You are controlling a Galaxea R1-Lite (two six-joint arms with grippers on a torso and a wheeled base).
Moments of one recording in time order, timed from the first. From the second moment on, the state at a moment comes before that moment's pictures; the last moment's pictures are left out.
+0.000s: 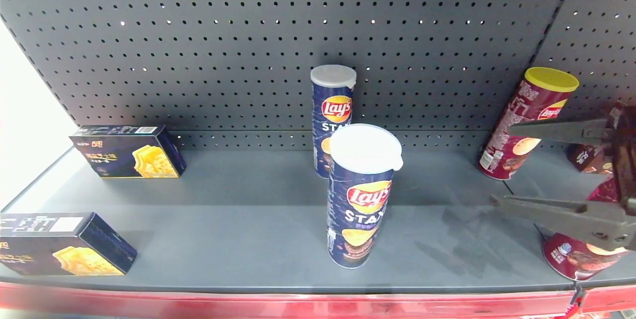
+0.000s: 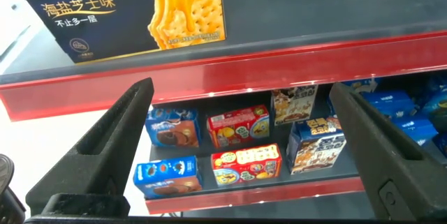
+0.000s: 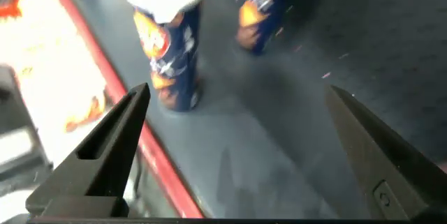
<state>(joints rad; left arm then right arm) 0.00 0.00 0.00 0.00 -0.08 0.08 0.62 1.17 -1.02 0.11 0.24 -0.33</state>
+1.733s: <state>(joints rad) 0.00 0.00 0.00 0.00 -0.08 0.08 0.64 1.61 -1.06 0.00 0.11 -0.32</state>
